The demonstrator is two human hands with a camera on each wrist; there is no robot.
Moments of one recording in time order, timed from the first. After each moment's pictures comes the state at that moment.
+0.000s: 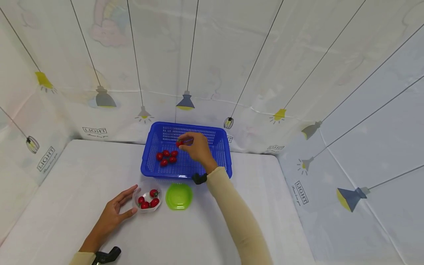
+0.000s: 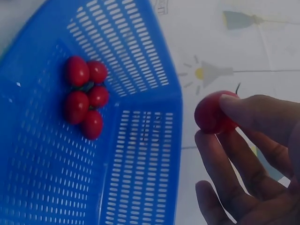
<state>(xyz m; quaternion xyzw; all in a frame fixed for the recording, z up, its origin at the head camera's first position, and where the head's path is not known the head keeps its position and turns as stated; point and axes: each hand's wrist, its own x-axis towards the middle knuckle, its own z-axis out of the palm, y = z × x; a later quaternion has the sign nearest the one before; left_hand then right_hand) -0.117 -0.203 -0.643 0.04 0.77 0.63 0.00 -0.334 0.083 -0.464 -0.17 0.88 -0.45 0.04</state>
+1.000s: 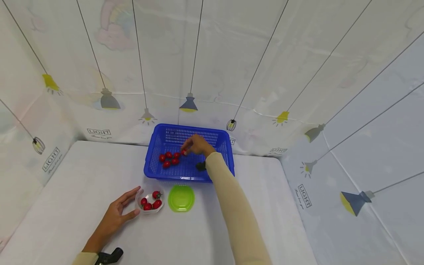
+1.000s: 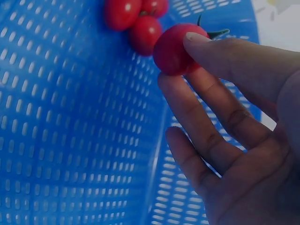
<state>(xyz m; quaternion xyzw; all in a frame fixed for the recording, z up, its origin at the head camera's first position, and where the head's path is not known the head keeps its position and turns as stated) -0.118 -0.203 -0.644 0.04 0.75 0.66 0.00 -0.416 0.081 -0.507 -0.22 0.89 -0.31 0.25</state>
